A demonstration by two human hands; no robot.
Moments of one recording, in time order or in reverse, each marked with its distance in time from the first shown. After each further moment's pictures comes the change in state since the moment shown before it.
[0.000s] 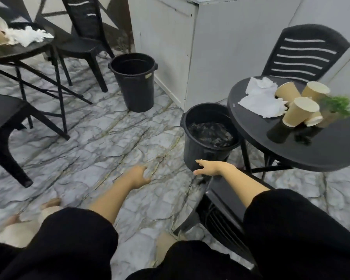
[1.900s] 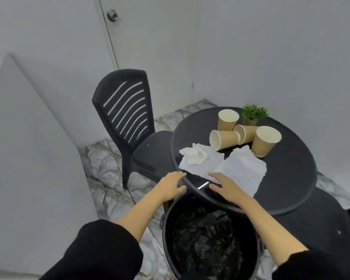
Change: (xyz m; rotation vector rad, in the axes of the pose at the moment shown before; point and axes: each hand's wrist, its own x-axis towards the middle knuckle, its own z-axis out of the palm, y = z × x) left_hand 0.616 0.483 -0.308 0.723 -0.577 1.568; right_hand 0.245 0.088 -0.417 1.105 1.249 0.876
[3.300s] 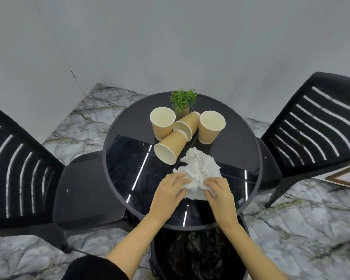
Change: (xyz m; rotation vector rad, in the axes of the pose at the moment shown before) left_hand 0.172 0.005 0.024 -0.224 0.215 0.879; right_hand 0.035 -0.009 0.025 -0.006 1.028 0.407
